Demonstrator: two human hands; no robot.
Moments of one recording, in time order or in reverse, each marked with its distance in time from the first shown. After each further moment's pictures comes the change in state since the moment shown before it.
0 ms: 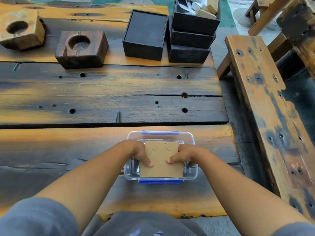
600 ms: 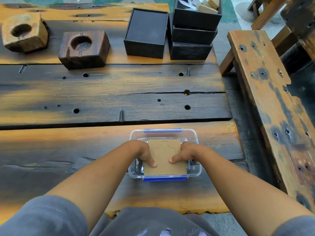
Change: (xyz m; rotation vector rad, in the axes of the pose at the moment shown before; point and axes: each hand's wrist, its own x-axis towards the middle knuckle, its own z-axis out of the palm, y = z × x) left_hand 0.011 0.000 0.008 0.092 -0.028 -0.043; right_hand 0.000 -0.004 0.007 -0.063 0.039 0.011
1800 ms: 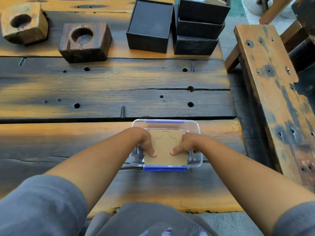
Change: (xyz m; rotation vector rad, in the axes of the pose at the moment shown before) left_hand 0.004 0.006 -0.029 0.070 -0.012 -0.054; right_hand 0.018 -0.010 -0.020 -0.087 0.024 -0.047
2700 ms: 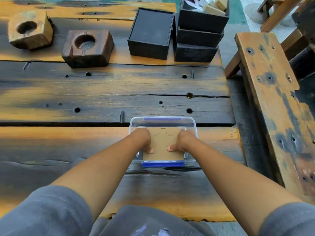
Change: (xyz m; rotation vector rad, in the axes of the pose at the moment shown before) left_hand 0.017 0.019 -0.015 0.138 0.198 -0.202; right_hand 0.019 -0.018 -0.007 -0.058 0.288 0.069
